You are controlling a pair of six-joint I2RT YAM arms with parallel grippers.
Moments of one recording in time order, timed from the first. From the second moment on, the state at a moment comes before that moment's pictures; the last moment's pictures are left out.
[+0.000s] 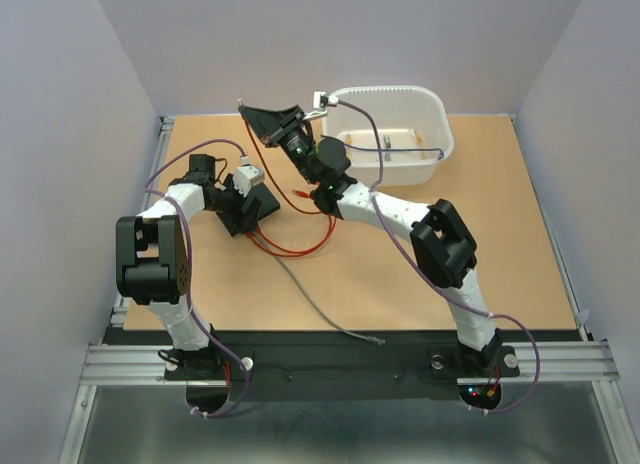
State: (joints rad) left arm 0.01 1.72 1.09 -0.49 0.58 0.68; right arm 0.83 2.13 1.78 0.95 0.08 1.03
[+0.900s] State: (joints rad) left arm 0.03 1.70 1.10 -0.52 0.57 0.68; right arm 0.95 2.17 1.85 1.00 -0.11 1.07
